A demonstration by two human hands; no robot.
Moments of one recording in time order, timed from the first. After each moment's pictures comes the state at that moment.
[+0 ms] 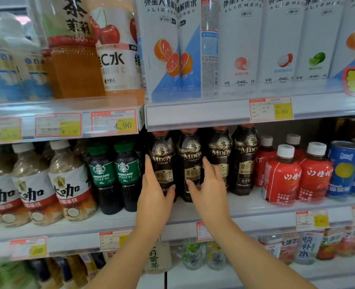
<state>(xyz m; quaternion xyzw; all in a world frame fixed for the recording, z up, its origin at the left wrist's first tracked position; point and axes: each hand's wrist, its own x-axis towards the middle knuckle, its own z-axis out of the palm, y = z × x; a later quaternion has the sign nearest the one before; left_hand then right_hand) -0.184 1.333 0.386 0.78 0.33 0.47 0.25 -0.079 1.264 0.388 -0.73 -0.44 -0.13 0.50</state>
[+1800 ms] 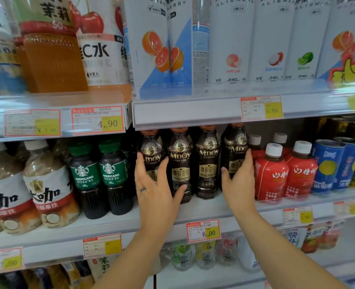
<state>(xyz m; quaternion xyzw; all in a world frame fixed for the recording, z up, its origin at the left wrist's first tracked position) -0.149 1.335 0.367 0.80 0.32 0.51 -0.02 -0.007 1.238 0.389 -0.74 -0.30 -0.15 0.59</state>
